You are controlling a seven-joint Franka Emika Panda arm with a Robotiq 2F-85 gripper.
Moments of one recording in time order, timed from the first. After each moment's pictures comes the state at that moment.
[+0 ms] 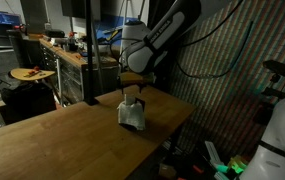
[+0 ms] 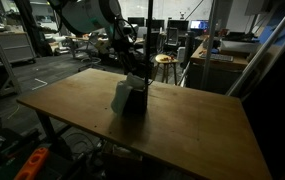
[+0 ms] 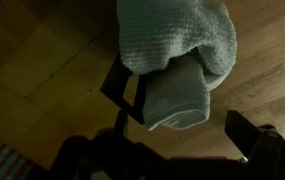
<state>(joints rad) 0.13 0.14 -0.20 -2.27 -0.42 2.57 0.87</state>
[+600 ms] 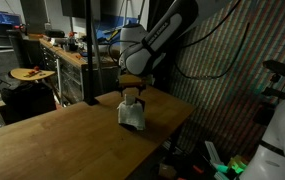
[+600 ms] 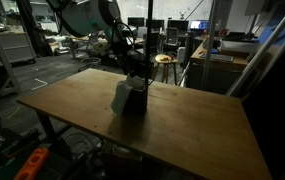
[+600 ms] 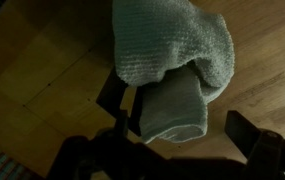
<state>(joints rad) 0.09 0.16 -0.15 -2.26 -0.41 2.56 0.87</state>
